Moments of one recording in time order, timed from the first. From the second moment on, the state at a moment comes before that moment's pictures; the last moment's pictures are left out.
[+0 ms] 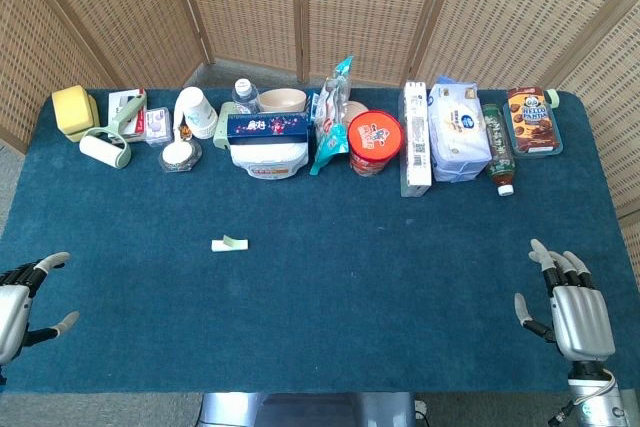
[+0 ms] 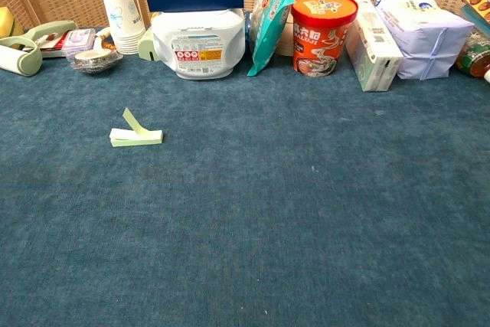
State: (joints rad) left arm -0.02 -1.01 0.01 -1.86 1.52 1.50 0.09; right arm 0.04 -1.17 0.06 -1.76 -1.50 1.51 -0.13
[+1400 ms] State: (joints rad) left arm -0.18 -0.96 -0.08 -1.84 1.47 1.32 0.09; right arm 0.04 -1.17 0.07 -1.76 -1.49 1.52 -0.12
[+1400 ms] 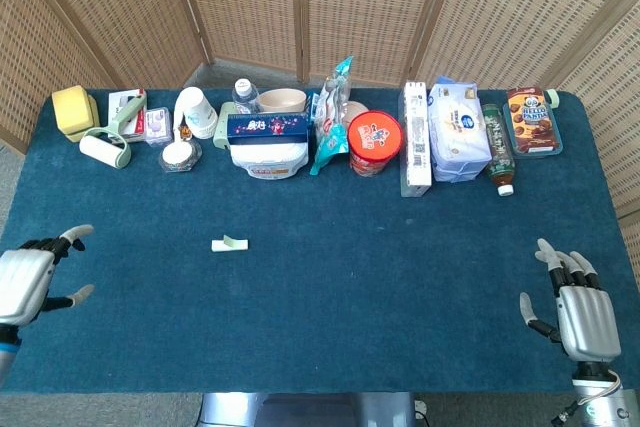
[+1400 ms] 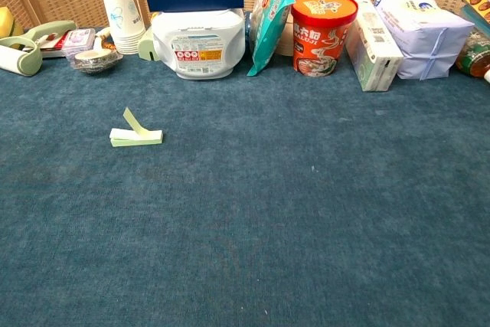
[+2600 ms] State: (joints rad) left arm -0.57 -1.09 -0.15 -1.67 1.32 0.88 0.16; right arm 0.04 -1.17 0.08 -1.76 -1.48 1.52 -0.13
